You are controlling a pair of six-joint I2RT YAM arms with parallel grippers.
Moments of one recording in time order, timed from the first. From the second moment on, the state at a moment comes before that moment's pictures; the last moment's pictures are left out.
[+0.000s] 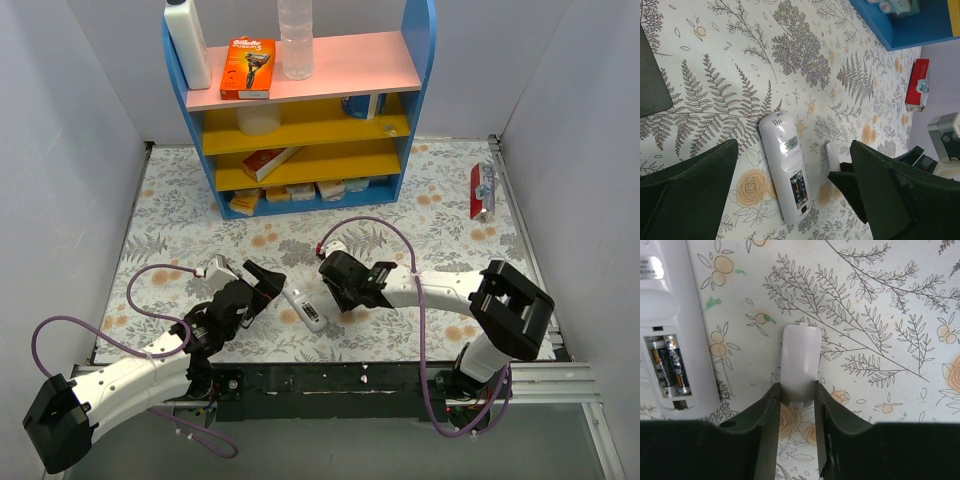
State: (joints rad) left arm -0.81 0.69 0.24 -0.07 -0.48 -1.26; right arm 1.06 1.59 0.89 -0.36 0.27 0.40
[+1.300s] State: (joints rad) left arm -0.81 0.54 0.22 -0.20 -0.58 -1.32; right arm 1.17 1.80 1.33 -0.74 0.06 0.25
